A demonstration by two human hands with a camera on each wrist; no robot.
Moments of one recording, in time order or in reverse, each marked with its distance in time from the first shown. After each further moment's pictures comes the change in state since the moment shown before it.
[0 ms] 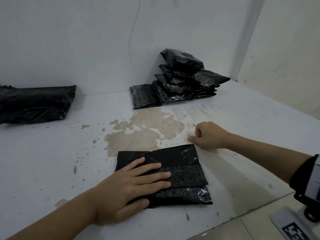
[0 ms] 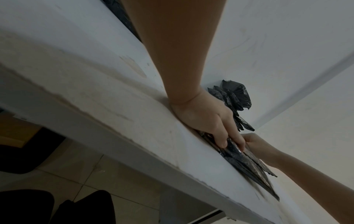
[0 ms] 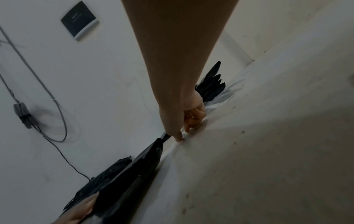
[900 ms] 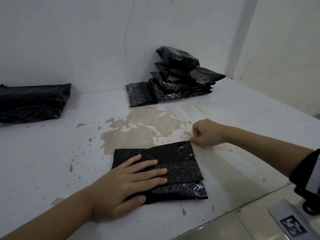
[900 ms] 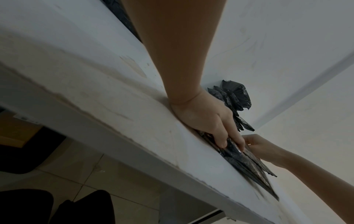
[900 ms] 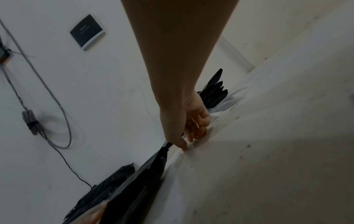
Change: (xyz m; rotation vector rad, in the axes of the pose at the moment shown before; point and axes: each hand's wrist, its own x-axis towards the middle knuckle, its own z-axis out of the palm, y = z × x) left_hand -0.001 0.001 0.000 -0.002 -0.014 -0.013; right_hand -0.005 0.006 -0.009 -0.059 -0.118 -0.080
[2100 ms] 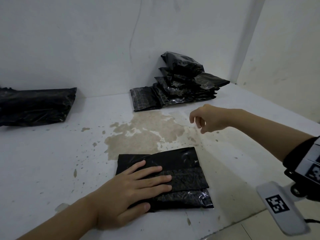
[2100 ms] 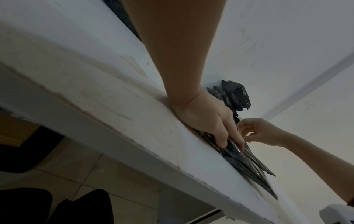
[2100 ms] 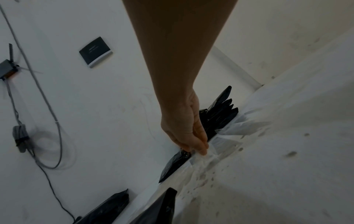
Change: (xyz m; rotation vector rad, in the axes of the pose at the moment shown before) left_hand 0.001 -0.001 0.001 -0.024 0.015 -0.004; right_hand 0.030 0.006 -0.052 -0.081 -0.019 -0.170
